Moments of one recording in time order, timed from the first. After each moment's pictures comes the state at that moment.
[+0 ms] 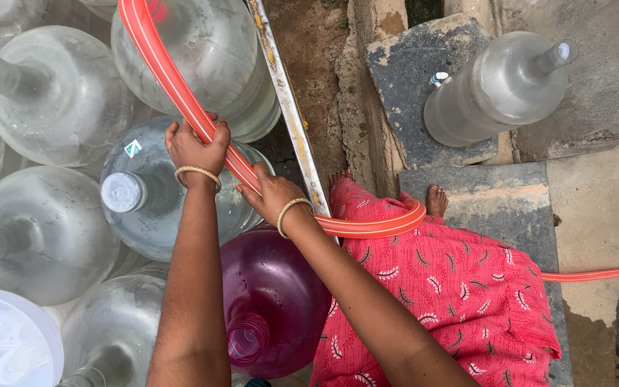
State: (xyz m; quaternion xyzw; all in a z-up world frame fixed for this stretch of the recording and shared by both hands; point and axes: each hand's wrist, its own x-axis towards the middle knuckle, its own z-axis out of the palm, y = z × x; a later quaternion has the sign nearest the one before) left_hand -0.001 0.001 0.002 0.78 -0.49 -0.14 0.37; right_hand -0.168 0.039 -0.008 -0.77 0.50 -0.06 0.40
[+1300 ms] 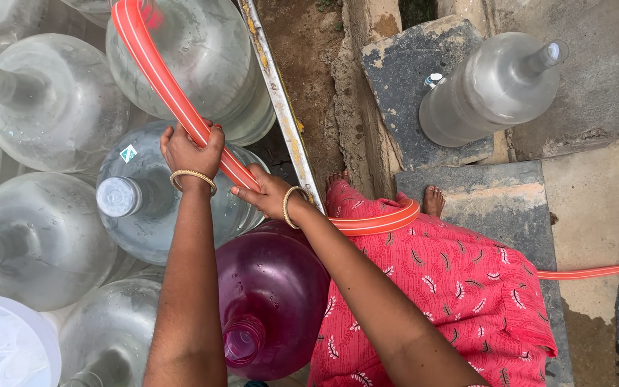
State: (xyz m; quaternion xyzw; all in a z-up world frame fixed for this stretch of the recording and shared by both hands) left_hand -0.002 0.000 0.000 0.78 -0.49 -0.12 0.37; right_hand -0.177 0.028 -0.041 -0.68 0.42 -0.16 0.57
